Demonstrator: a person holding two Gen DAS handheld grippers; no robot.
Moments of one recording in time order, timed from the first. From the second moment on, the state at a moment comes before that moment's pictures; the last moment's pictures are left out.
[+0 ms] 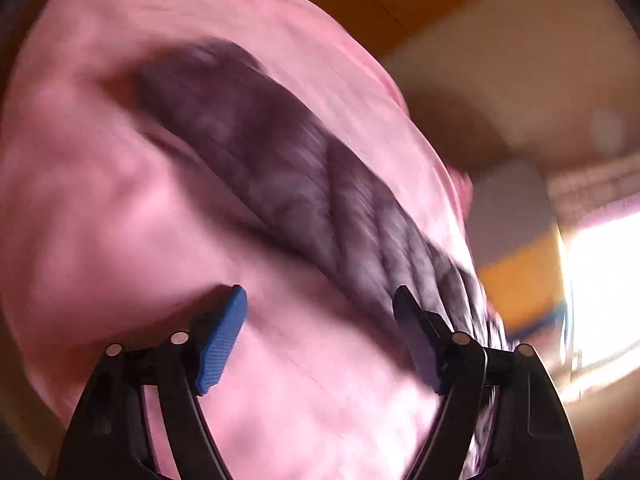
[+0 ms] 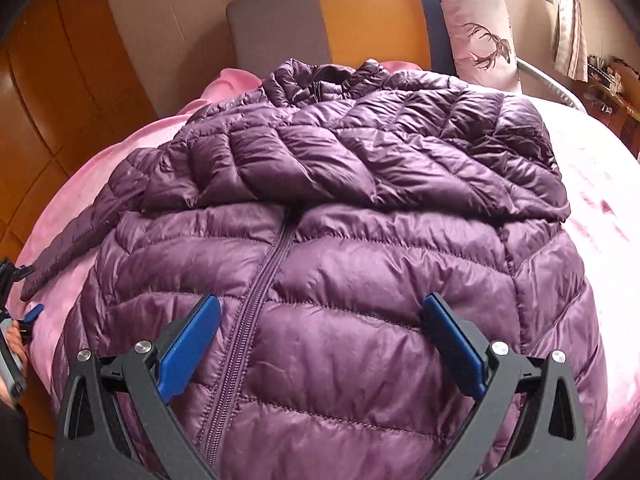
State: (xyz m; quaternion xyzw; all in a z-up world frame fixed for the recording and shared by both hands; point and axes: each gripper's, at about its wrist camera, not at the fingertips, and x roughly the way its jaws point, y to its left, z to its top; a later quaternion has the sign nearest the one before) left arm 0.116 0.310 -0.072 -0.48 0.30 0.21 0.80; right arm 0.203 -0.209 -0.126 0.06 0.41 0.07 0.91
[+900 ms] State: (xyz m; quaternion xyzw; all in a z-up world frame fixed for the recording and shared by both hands) left arm 0.208 0.044 0.054 -0.16 0.28 -0.18 0.93; right arm 0.195 -0.242 -0.109 0.14 0.39 0.08 0.91
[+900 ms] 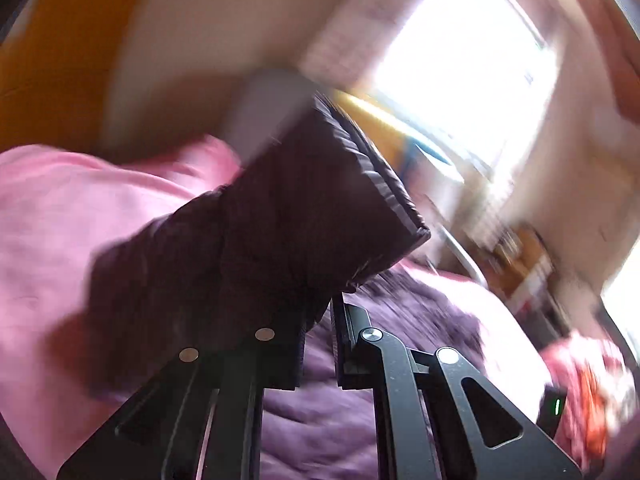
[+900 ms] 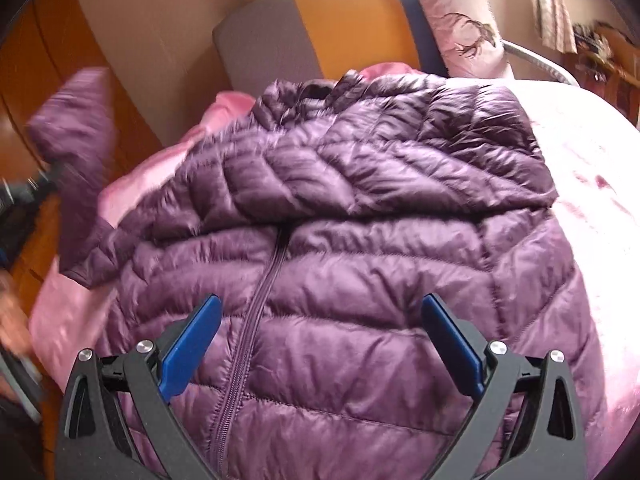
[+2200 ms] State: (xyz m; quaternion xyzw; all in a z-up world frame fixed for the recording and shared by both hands) left arm 0.187 0.066 -0.032 -0.21 0.37 -0.09 0.90; right arm 0.290 -0.119 0.088 0.12 0.31 0.26 0.91
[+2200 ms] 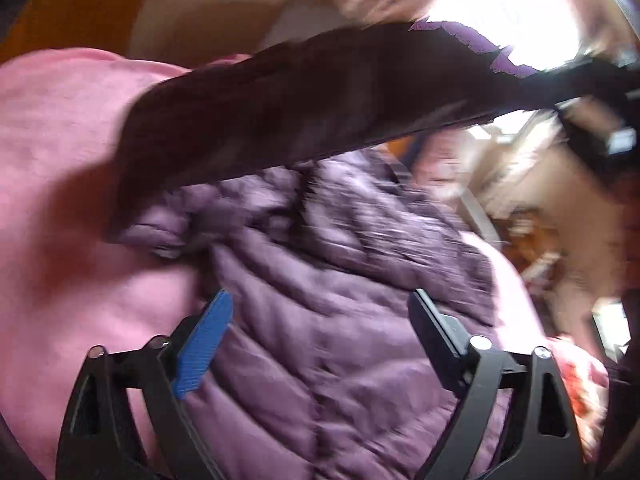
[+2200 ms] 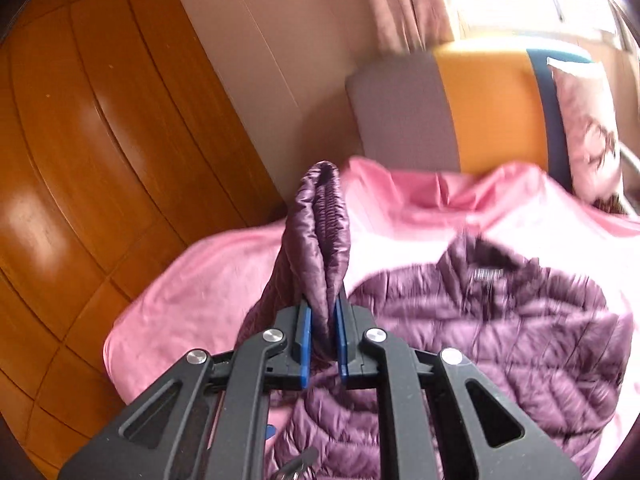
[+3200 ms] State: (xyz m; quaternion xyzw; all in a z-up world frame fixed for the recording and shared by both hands) left arm 0.263 0.084 -0.063 -0.15 0.45 0.05 0.88; right arm 0.303 -0.357 -0.097 0.28 0.43 -0.02 0.86
